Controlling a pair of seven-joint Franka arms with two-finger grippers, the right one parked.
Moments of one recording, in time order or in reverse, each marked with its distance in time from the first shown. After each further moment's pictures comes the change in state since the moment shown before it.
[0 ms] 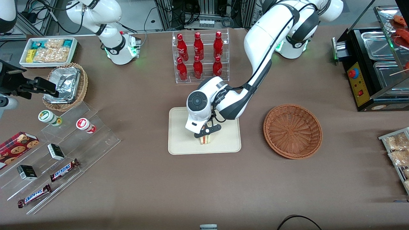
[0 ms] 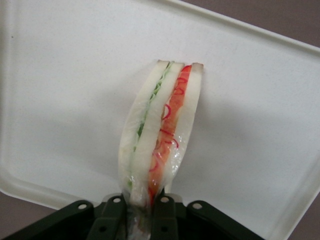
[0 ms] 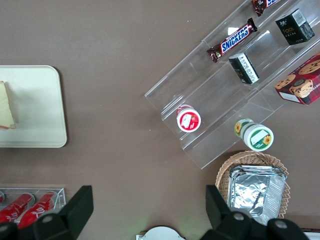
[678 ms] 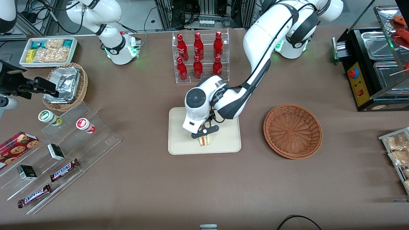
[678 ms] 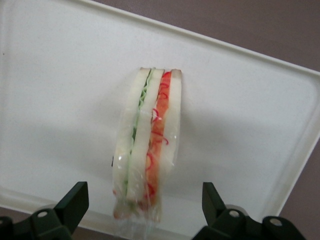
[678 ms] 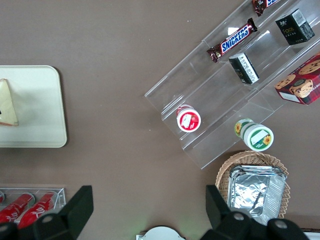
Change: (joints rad) arm -0.016 -0.006 -0.004 0.027 0.039 0.017 -0.005
